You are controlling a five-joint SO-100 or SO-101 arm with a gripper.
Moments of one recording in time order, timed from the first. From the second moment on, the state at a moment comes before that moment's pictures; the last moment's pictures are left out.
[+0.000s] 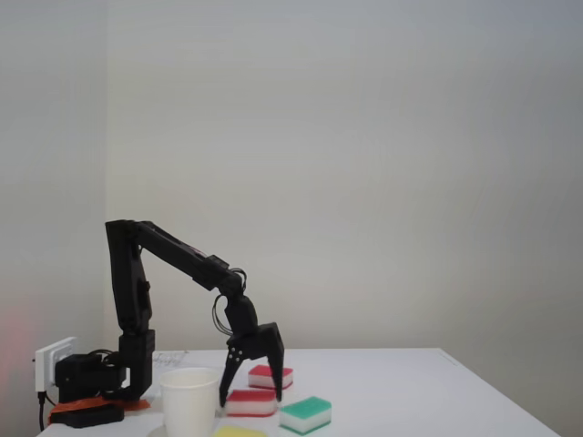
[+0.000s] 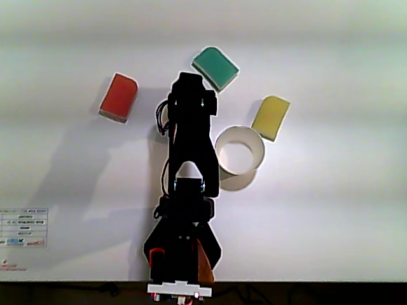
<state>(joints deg) 1.5 96.9 133.4 29.4 2.1</state>
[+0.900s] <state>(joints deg) 4.8 93.1 132.6 25.6 6.2</state>
